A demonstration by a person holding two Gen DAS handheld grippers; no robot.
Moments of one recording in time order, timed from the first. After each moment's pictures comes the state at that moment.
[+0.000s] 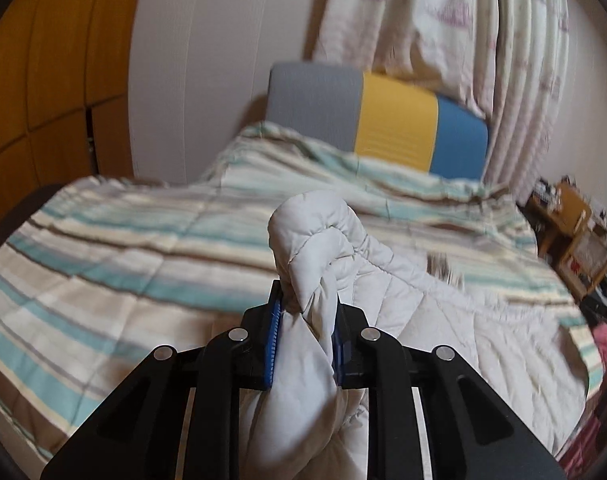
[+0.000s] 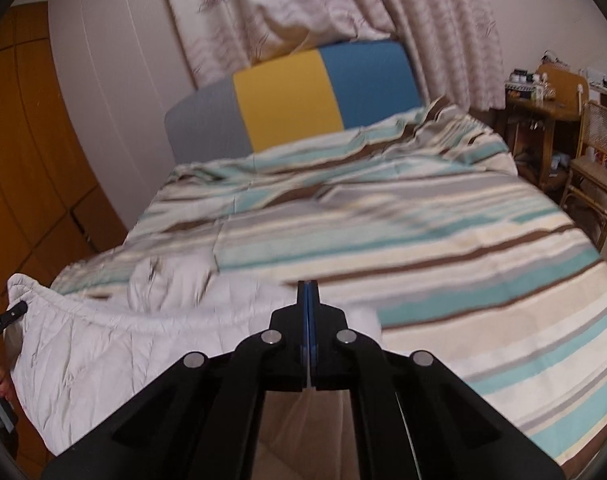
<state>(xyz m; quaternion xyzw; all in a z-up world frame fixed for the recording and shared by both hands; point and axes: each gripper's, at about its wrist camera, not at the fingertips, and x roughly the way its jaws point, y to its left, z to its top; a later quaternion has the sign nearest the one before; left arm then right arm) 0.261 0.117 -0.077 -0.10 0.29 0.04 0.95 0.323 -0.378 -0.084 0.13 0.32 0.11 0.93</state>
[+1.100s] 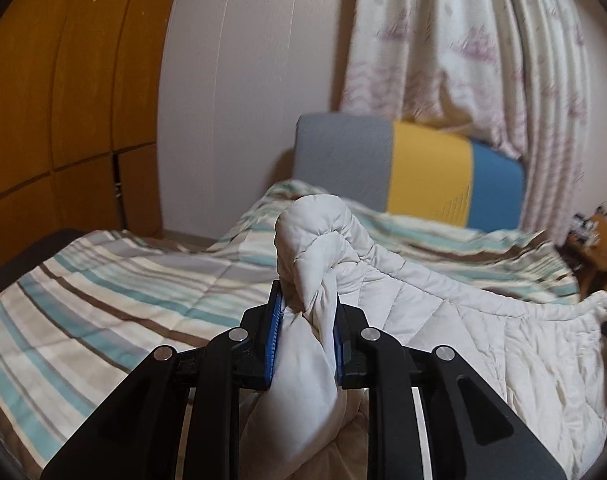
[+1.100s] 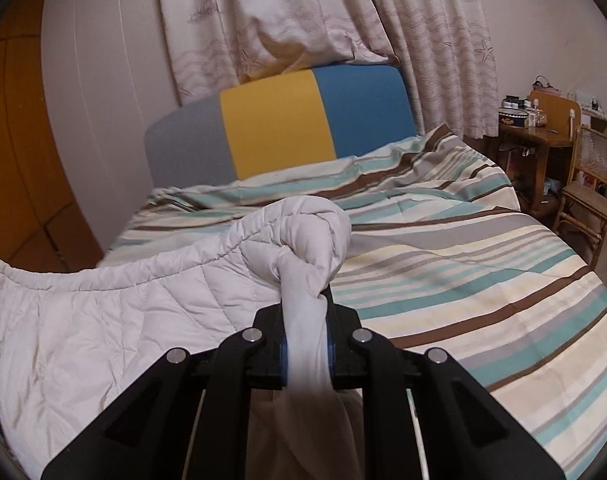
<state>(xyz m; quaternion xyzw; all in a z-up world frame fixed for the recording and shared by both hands) 0.348 0.112 -0.072 -0.07 0.21 0.13 0.97 0.409 -0.328 -0.090 0.10 0.29 0.06 0.95</state>
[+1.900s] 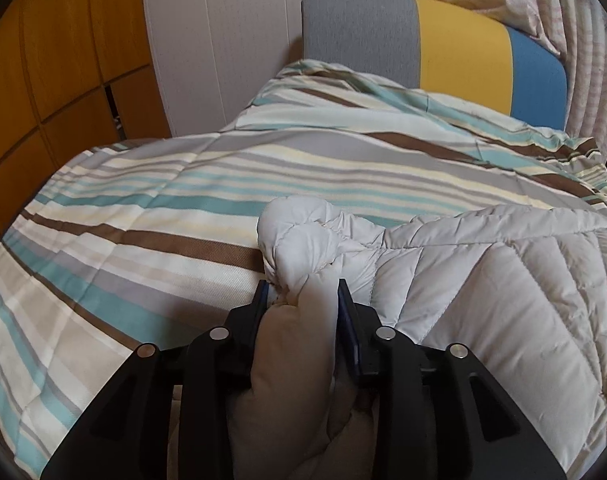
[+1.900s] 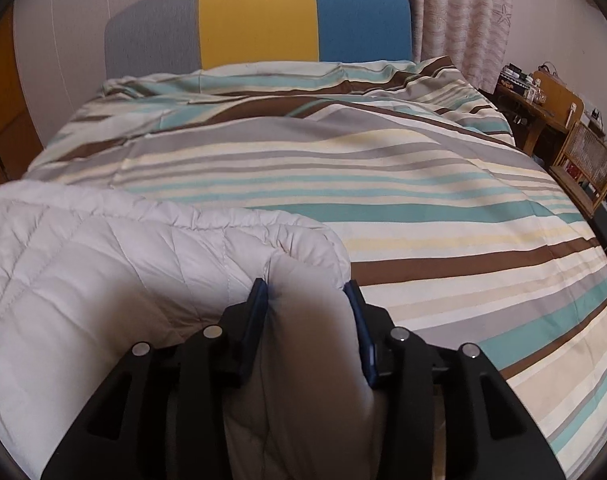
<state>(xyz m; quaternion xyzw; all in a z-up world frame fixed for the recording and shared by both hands) 0.421 0.115 -0.204 -0.04 0.39 0.16 0.91 0.468 -0.294 -0.212 0.01 0.43 0.00 0.90</state>
